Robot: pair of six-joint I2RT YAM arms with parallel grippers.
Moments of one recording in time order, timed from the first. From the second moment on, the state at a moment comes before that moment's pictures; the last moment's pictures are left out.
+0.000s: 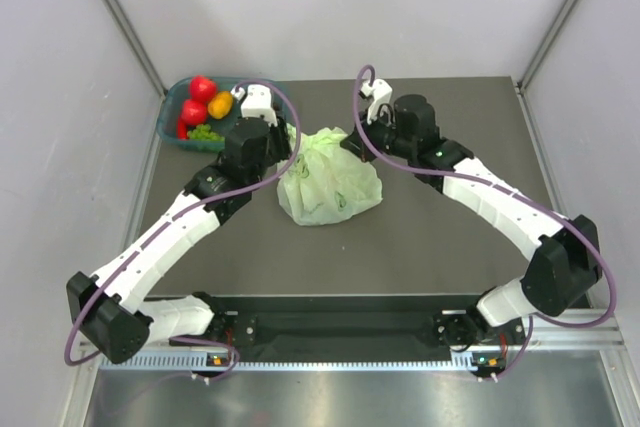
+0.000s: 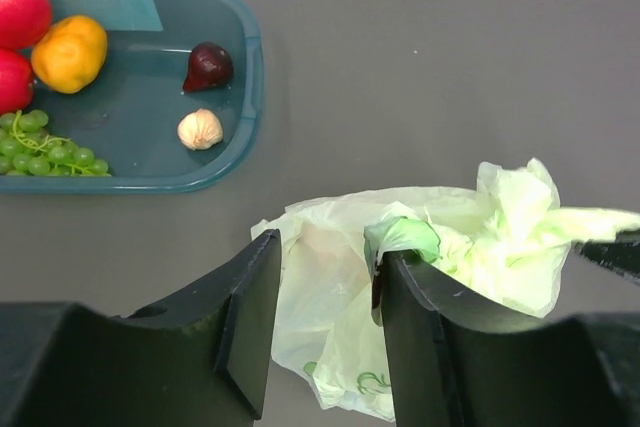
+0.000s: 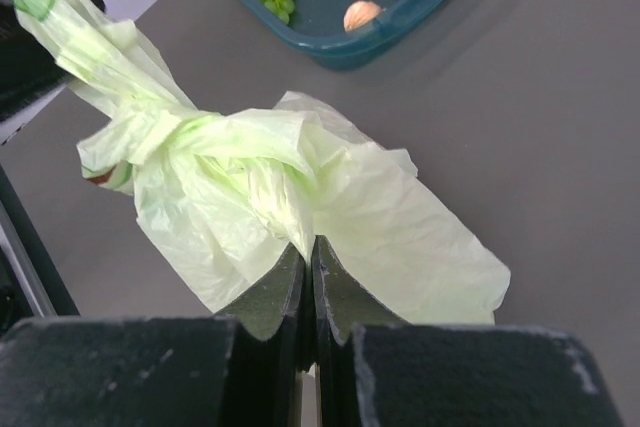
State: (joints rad) left arm -0.62 1.19 1.15 -0.25 -0.44 -0.28; right arm 0.60 1.46 1.24 -0.12 -0.30 0.15
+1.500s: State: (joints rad) left arm -0.62 1.37 1.23 -0.25 -0.39 -0.32; right arm 0.59 1.46 1.28 -0.25 0.11 0.30
